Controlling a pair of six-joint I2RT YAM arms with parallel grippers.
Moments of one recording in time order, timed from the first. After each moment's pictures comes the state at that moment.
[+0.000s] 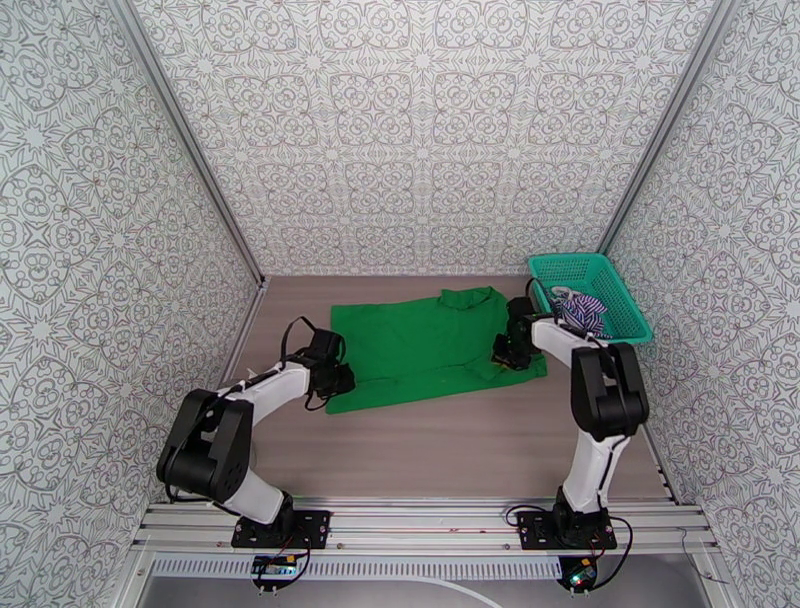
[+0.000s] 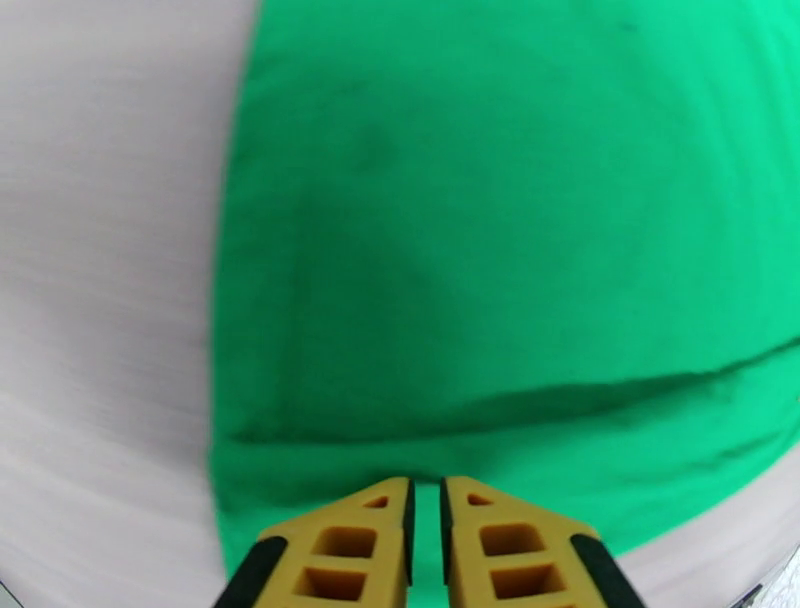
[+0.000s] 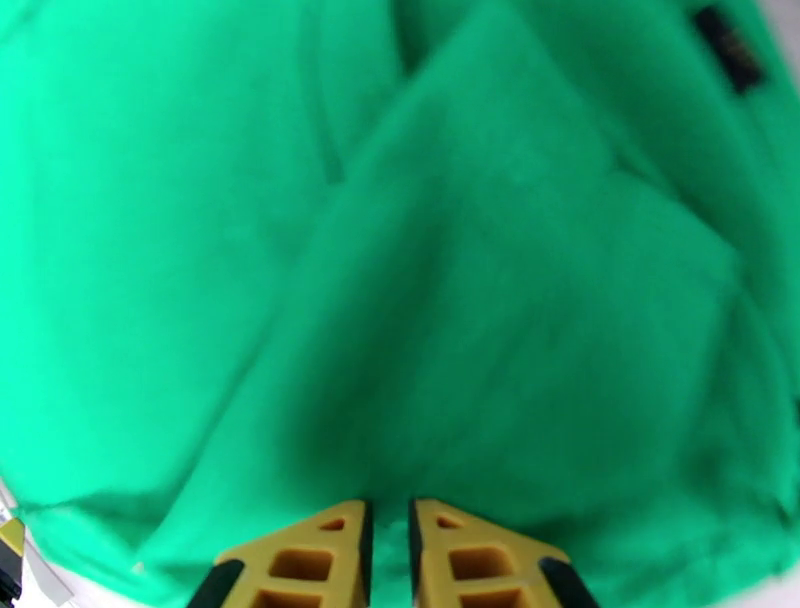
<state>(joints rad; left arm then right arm) -0.22 1.58 0.82 -0.40 0.09 -0.55 0.14 1.97 1.34 -0.66 -0.15 0.51</state>
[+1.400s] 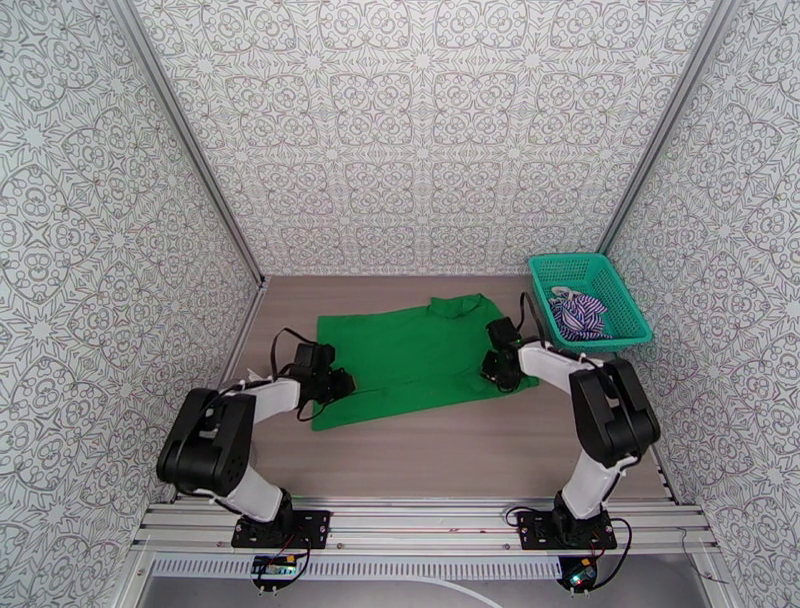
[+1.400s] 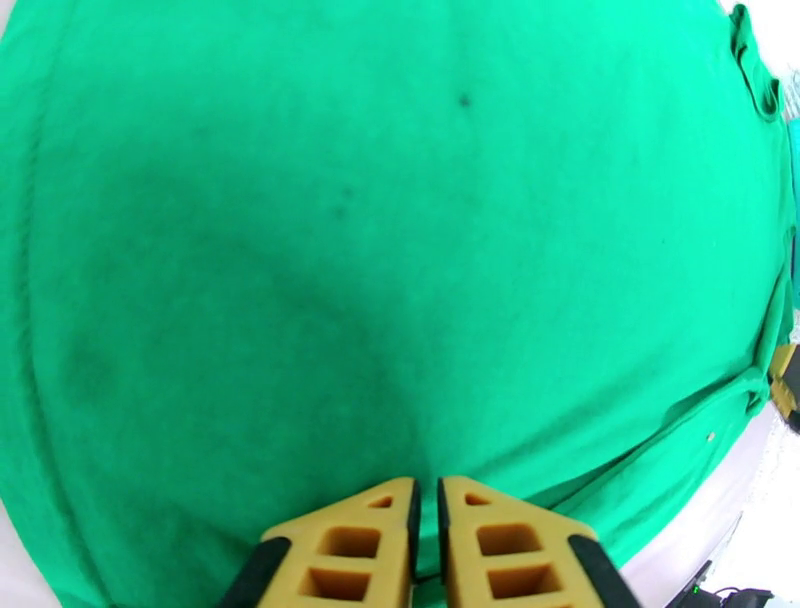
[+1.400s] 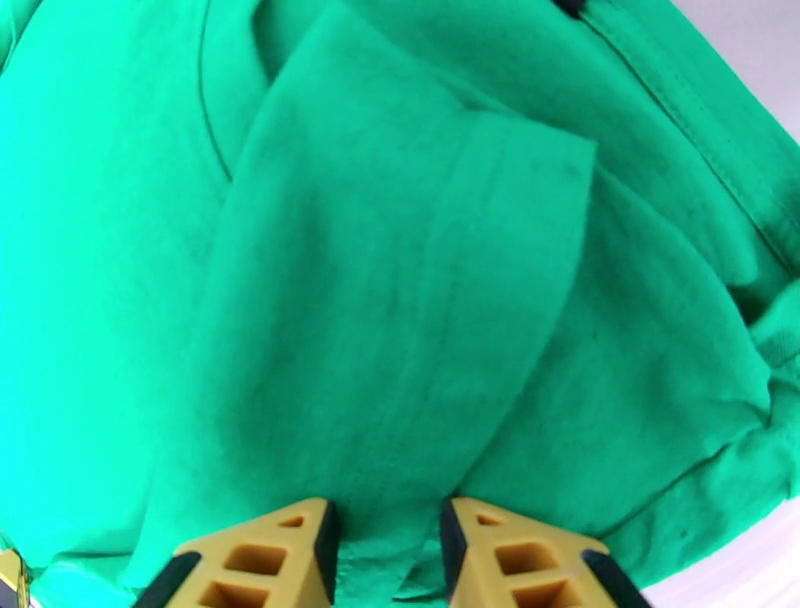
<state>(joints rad) -0.13 1.56 0.63 -0.09 0.37 -0.55 0.33 1.74 1.00 -0.51 0.04 0.81</state>
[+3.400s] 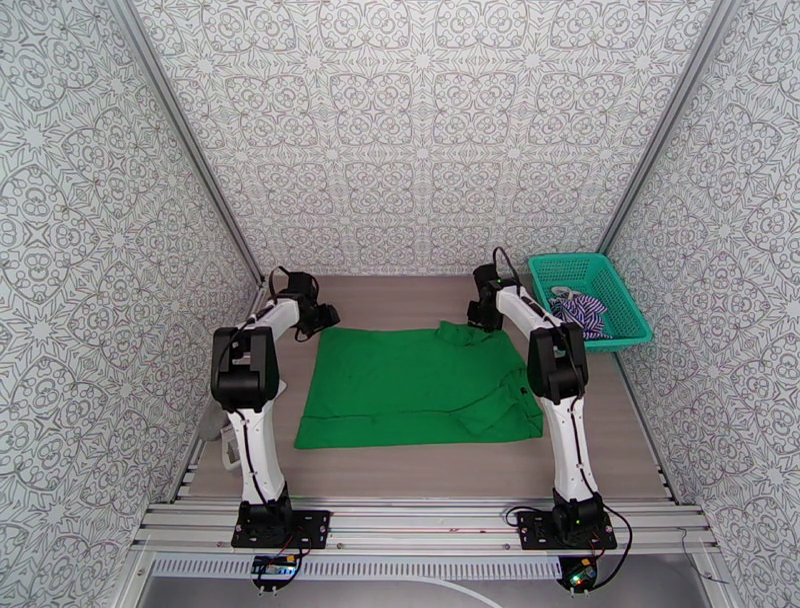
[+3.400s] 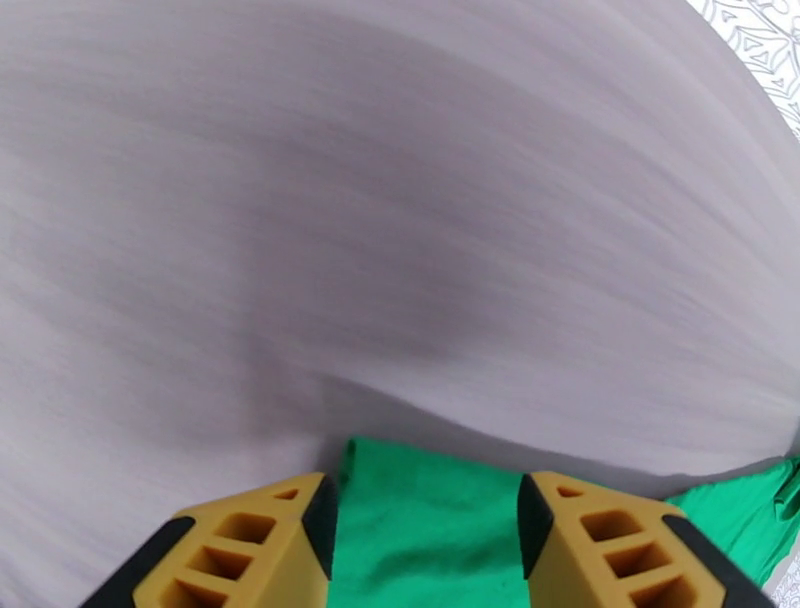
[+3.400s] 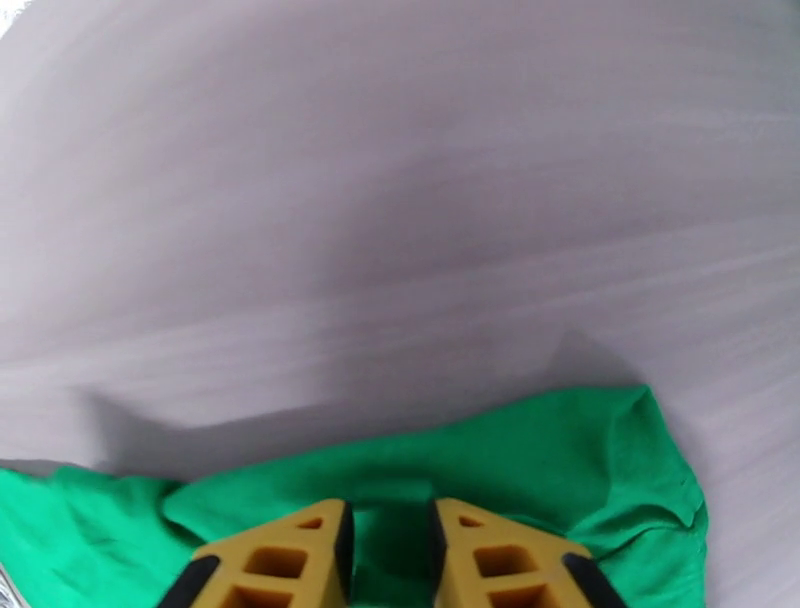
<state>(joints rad) 0.03 2.21 1.68 -0.55 0.16 -0.40 0.25 2.40 2.06 -0.91 0.02 0.50</state>
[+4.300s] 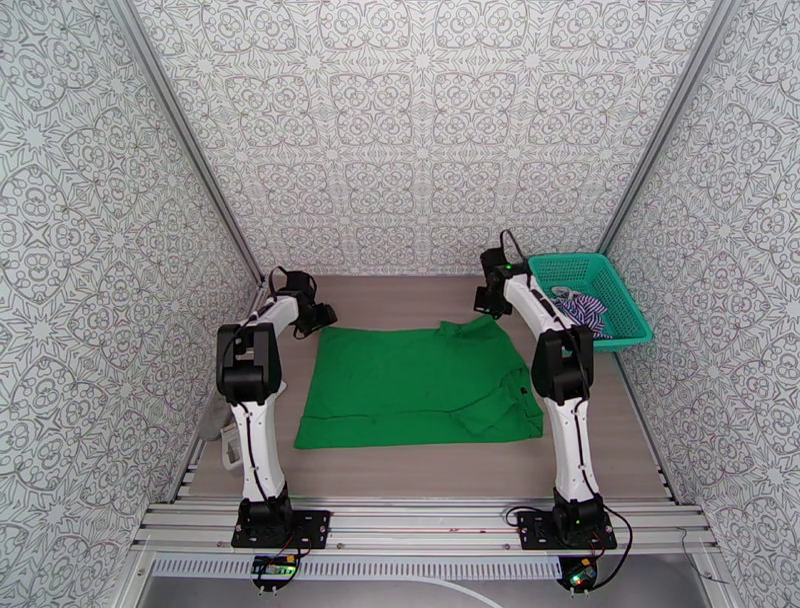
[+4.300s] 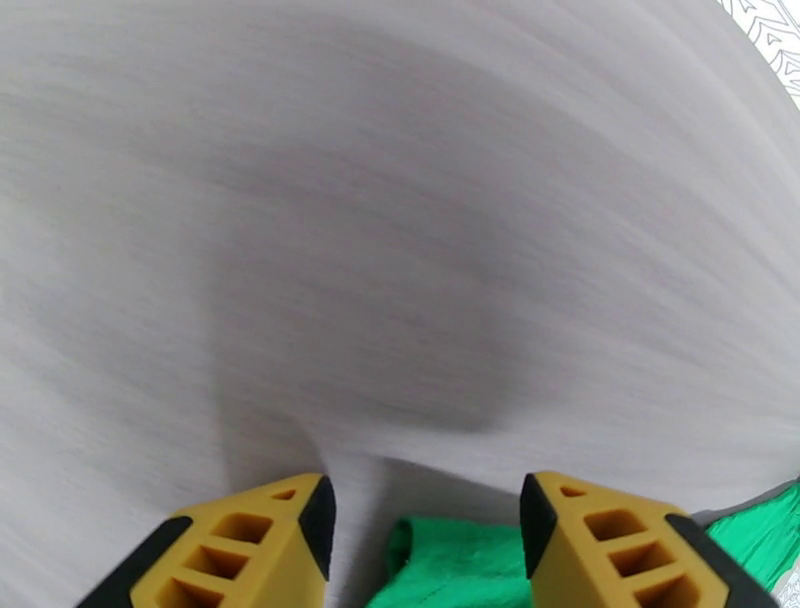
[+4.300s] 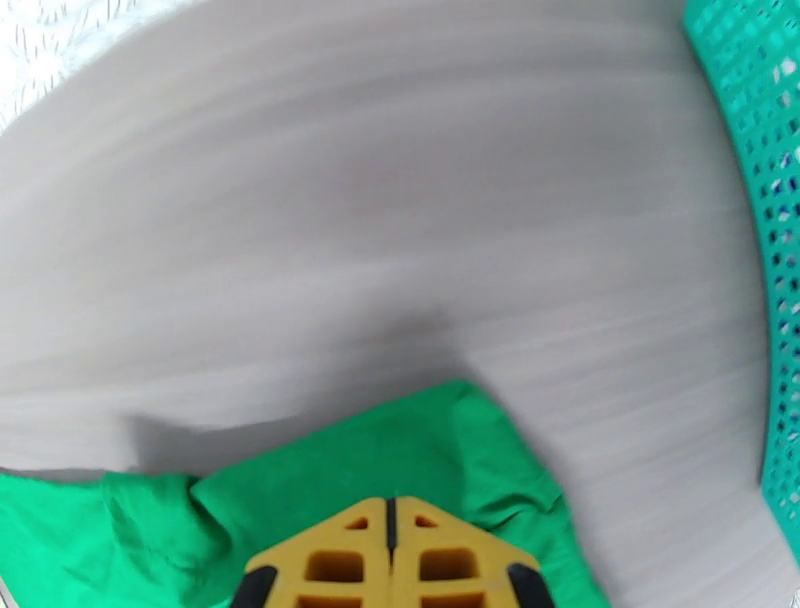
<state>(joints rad) 0.06 2.28 1.78 -0.60 0.16 -0.39 0.21 2.36 2.21 -0.99 0.10 0.42</state>
